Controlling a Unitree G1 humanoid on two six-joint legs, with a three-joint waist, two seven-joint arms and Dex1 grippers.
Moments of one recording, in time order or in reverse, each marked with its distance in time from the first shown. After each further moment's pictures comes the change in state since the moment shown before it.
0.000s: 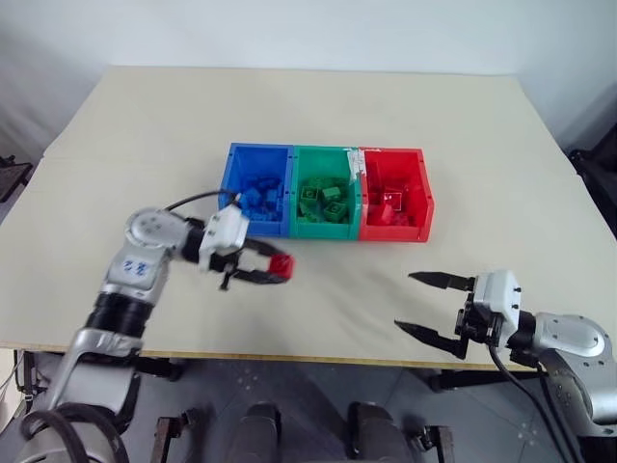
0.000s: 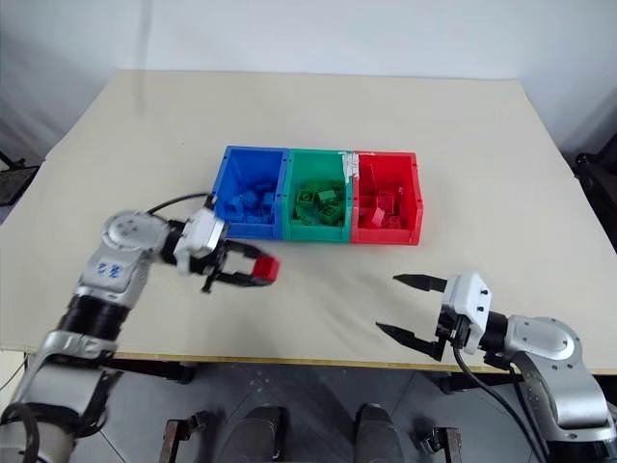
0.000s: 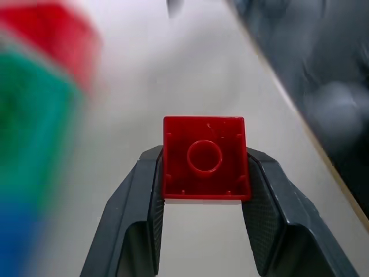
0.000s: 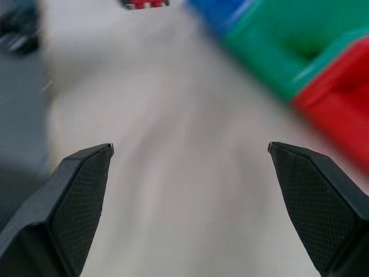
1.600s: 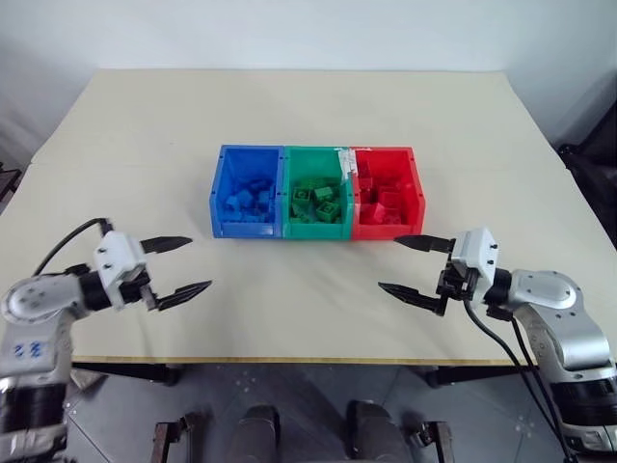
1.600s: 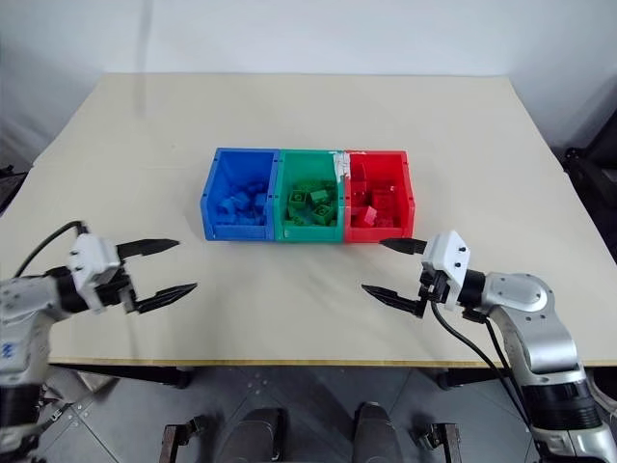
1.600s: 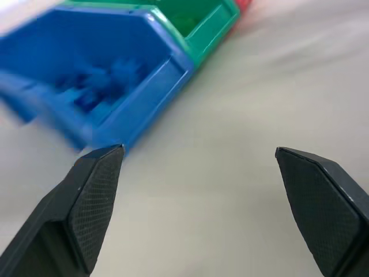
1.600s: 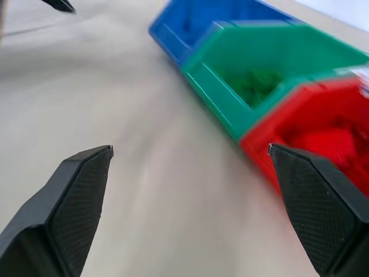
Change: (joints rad) left arm 0.671 0.240 0.493 -0.321 0.028 0.014 0.255; right arm -0.354 -0.053 0.162 0.230 -0.079 -0.025 0.067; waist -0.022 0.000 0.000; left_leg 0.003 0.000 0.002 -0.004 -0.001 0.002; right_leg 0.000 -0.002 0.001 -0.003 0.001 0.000
